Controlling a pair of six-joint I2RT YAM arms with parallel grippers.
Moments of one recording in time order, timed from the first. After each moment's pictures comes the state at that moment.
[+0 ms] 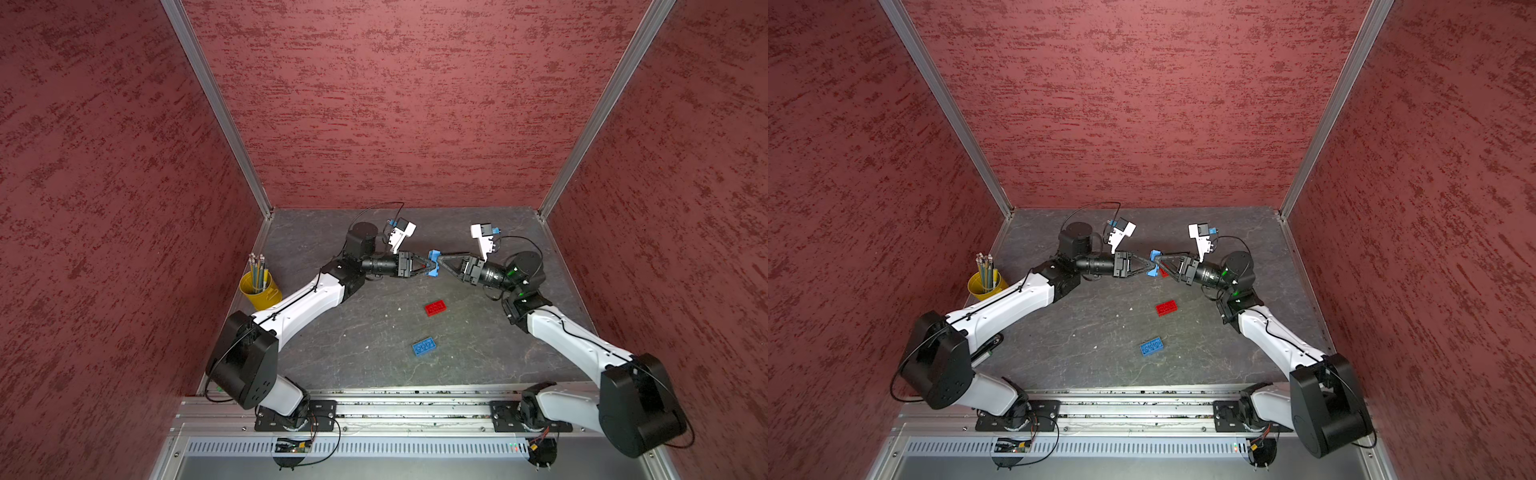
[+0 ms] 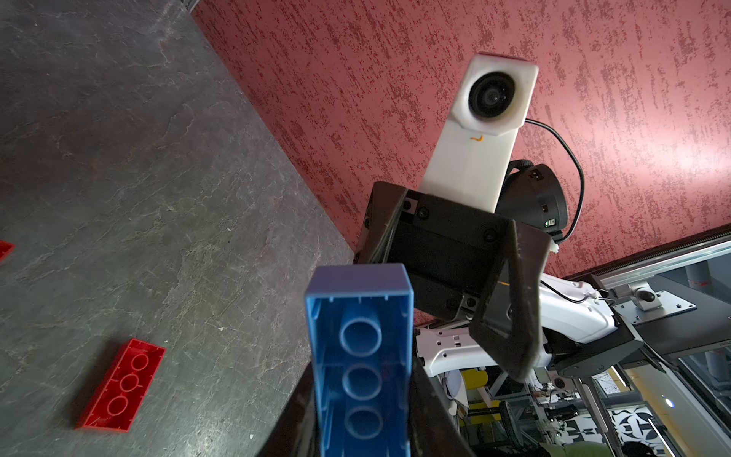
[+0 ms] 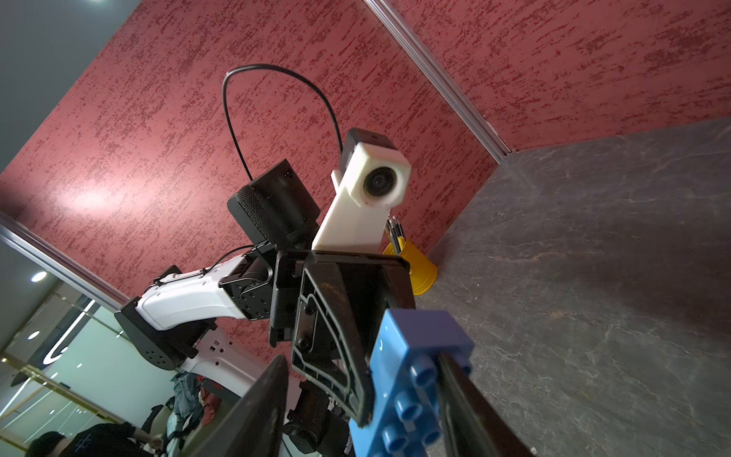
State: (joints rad) left arm -0.56 1.50 1.09 0.14 0.91 -0.75; right arm 0.32 1.25 0.68 0.76 -0.90 0.95
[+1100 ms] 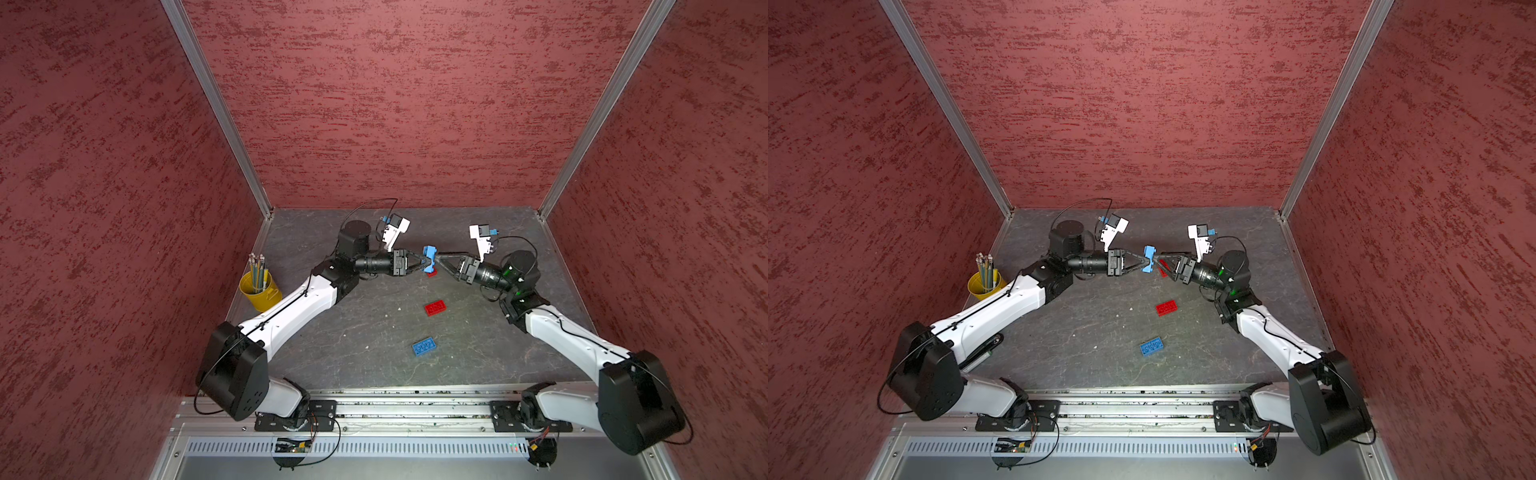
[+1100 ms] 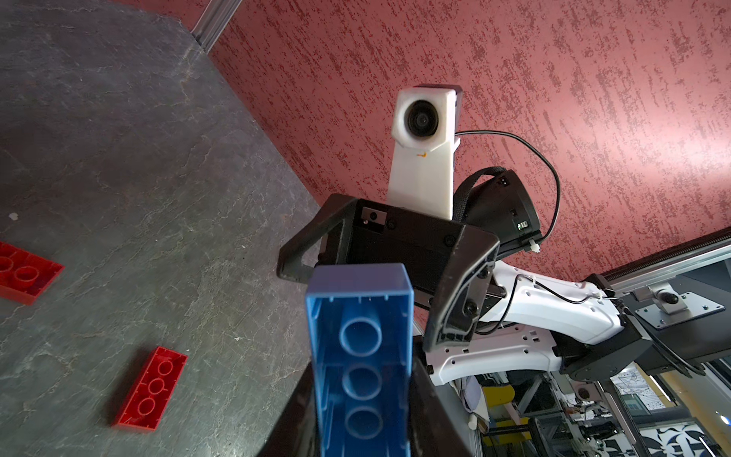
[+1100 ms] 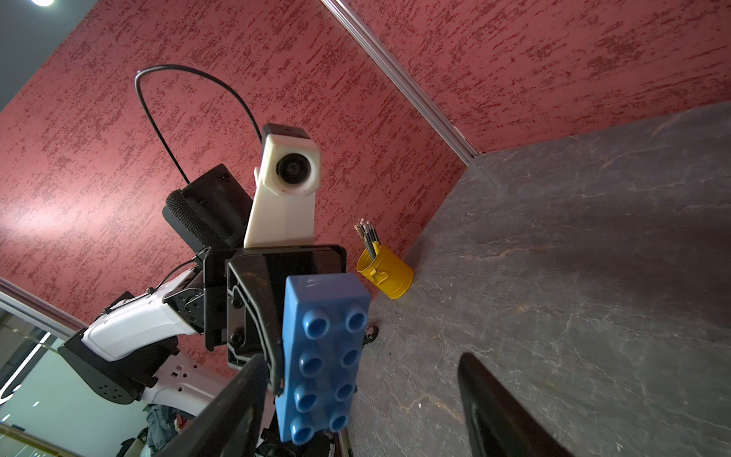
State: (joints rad) left arm -0.55 1.44 1.09 0.09 0.87 -0.70; right arm 0.33 1.26 0.68 0.69 -0.82 0.90
